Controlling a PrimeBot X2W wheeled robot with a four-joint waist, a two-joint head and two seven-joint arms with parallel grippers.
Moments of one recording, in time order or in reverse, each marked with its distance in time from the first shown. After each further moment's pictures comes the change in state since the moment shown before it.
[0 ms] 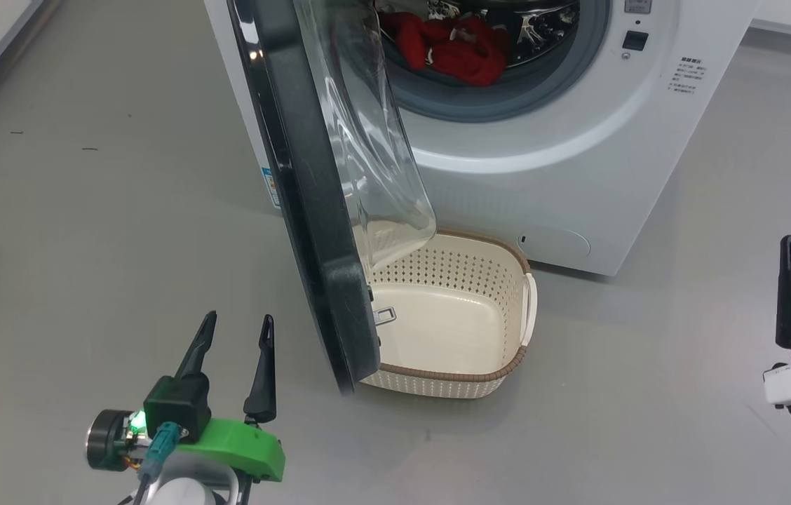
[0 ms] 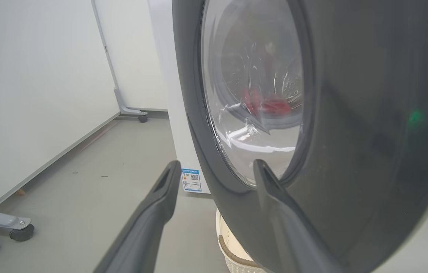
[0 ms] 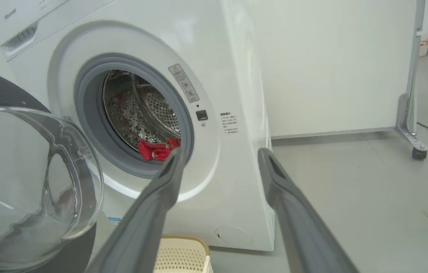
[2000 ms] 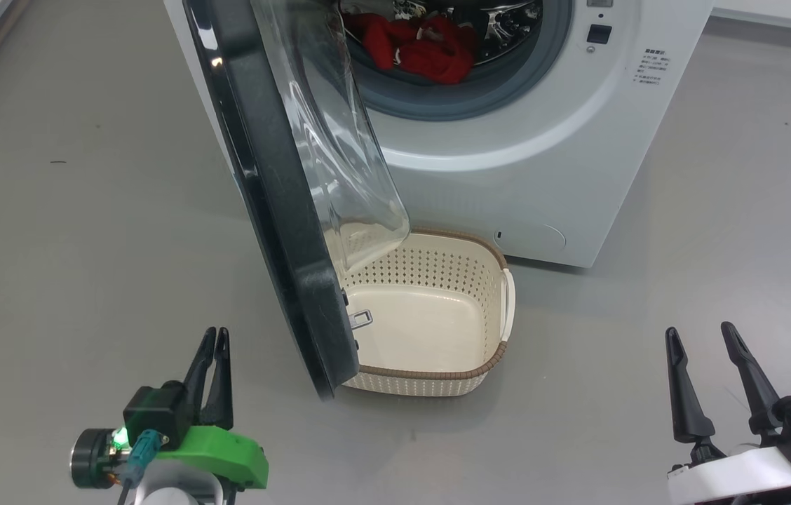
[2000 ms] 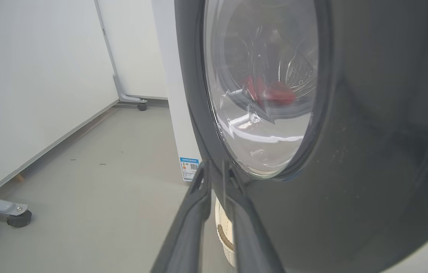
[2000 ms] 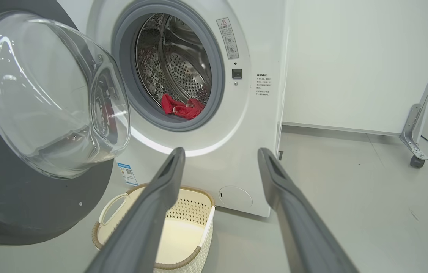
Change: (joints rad) left arm 0.020 -0.001 0.055 0.039 -0.014 0.000 0.000; right arm 0.225 0.300 -0.086 -0.171 -0.537 -0.044 0.005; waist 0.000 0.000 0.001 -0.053
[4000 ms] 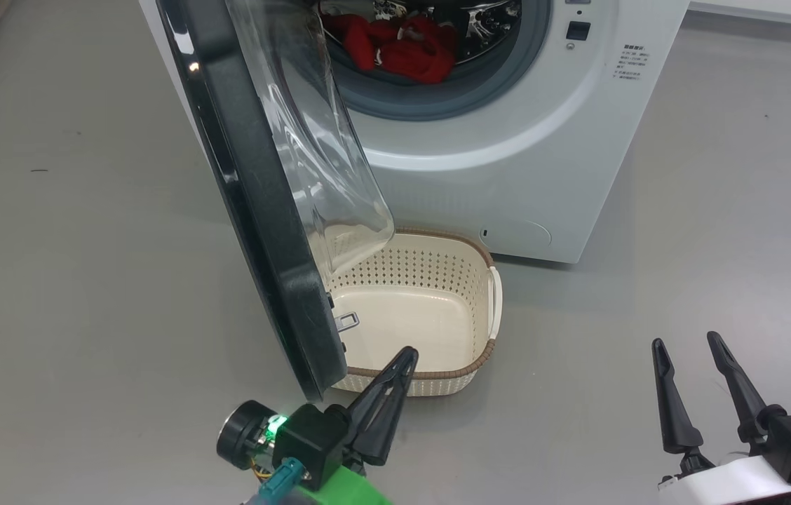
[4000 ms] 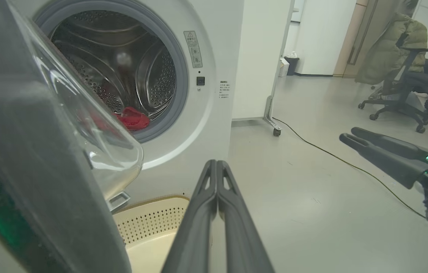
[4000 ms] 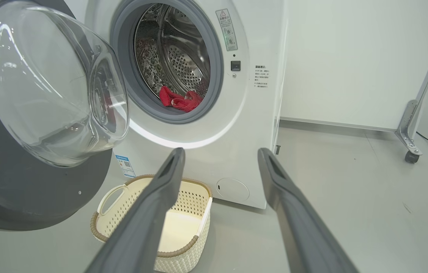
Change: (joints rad) left arm 0.024 0.011 -0.388 -0.360 -0.029 -0.136 0.157; right arm 0.014 0.037 -0.021 0.010 -0.060 0.044 0.000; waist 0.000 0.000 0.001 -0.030
